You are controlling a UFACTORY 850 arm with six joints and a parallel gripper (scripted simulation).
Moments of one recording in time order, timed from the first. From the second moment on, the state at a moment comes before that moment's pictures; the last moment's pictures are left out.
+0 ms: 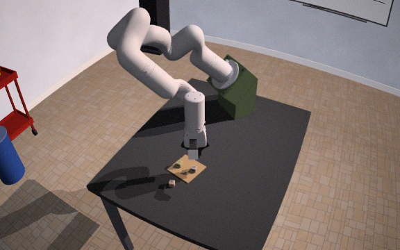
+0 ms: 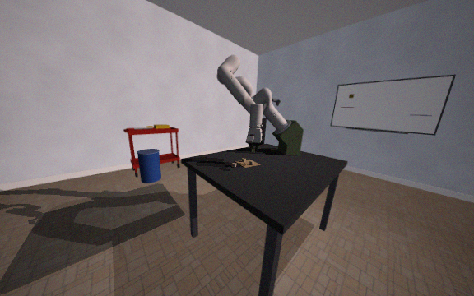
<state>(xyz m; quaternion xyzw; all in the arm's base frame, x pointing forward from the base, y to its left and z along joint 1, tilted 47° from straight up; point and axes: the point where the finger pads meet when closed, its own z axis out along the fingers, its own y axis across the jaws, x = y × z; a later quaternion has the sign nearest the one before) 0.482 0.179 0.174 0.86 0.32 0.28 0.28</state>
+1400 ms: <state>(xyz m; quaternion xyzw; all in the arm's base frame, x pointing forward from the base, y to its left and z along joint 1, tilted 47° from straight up) 0.485 0.142 0.199 0.58 0.71 0.09 0.39</state>
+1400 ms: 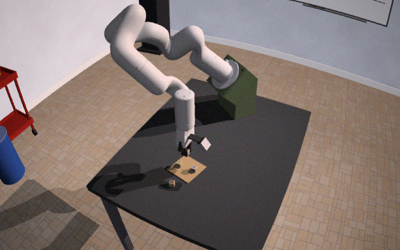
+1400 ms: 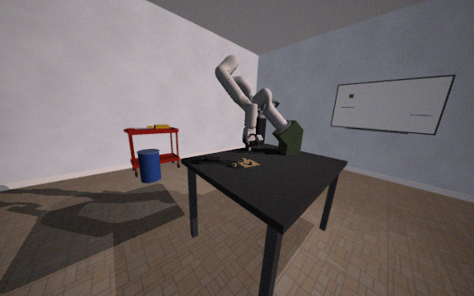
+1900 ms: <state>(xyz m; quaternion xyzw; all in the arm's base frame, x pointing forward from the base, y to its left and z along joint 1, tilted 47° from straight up) 0.485 0.140 0.200 0.57 0.72 0.08 0.39</state>
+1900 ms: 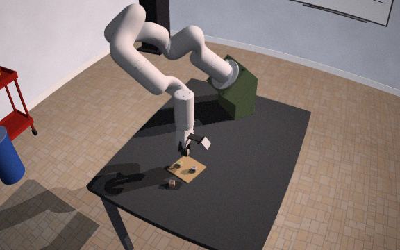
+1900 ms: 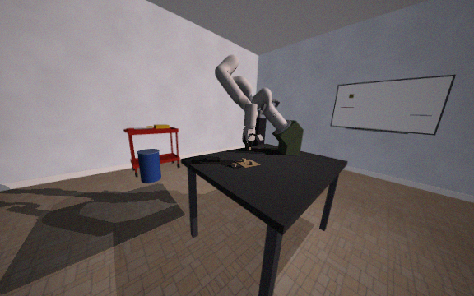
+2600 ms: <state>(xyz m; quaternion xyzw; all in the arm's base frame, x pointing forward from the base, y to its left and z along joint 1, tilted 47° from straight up) 0.498 0.133 0.186 0.57 0.72 0.08 0.39</state>
